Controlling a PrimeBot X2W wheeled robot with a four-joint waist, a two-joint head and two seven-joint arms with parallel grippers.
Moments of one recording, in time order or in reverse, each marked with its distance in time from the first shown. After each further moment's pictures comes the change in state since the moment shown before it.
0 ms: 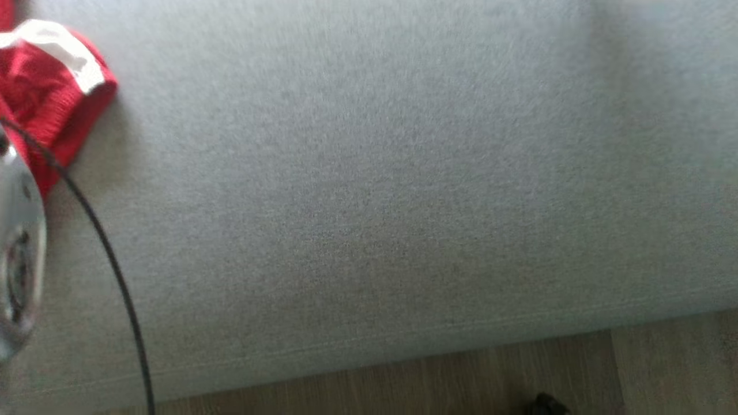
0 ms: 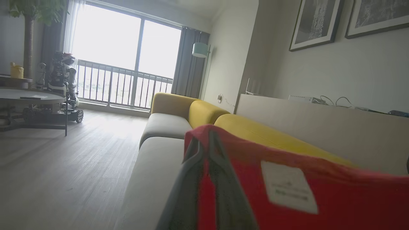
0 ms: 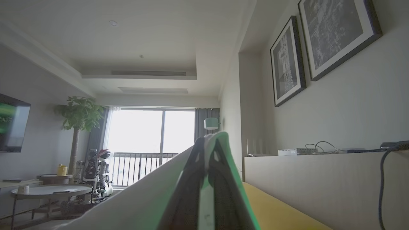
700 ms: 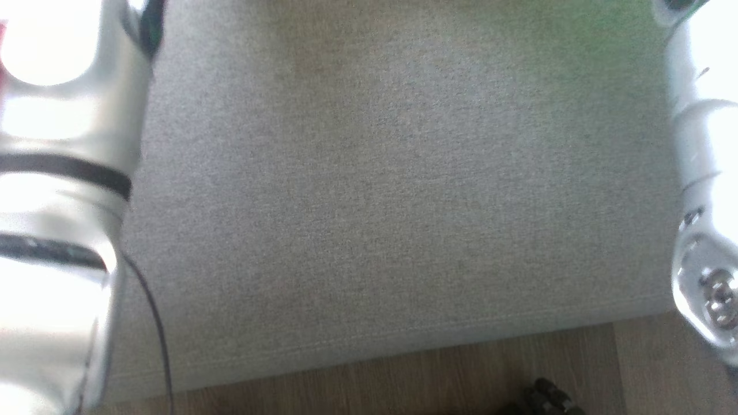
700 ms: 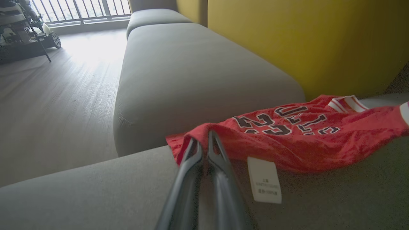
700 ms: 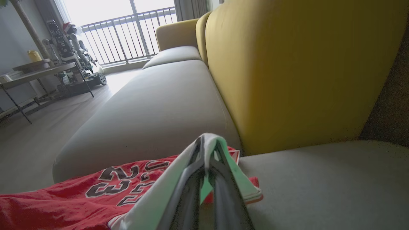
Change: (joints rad) left arm 0.205 -0.066 -0.229 0.539 0.154 -0.125 -0.381; right arm 0.336 0.020 0.012 0.435 0.080 0.000 -0.123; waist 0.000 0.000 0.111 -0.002
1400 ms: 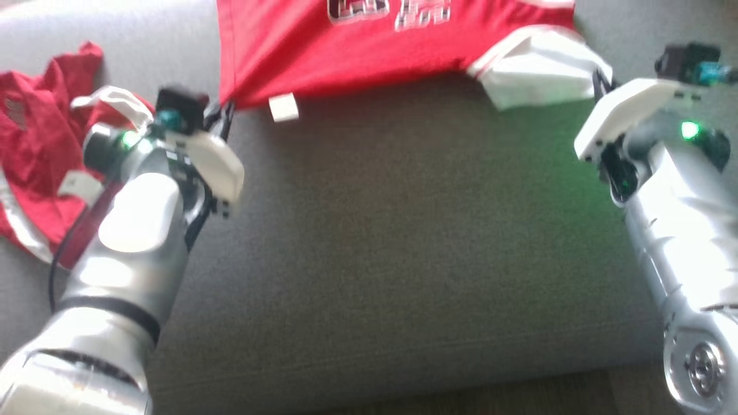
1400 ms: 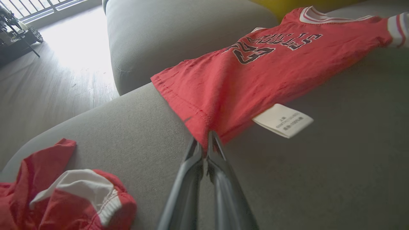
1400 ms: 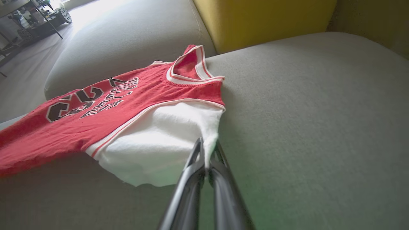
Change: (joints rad) left arm 0.382 0.027 -0.203 0.084 0.008 -0.053 -0.014; right arm 0.288 -0.040 -0.001 0.276 0.024 0.000 0.138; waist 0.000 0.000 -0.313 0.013
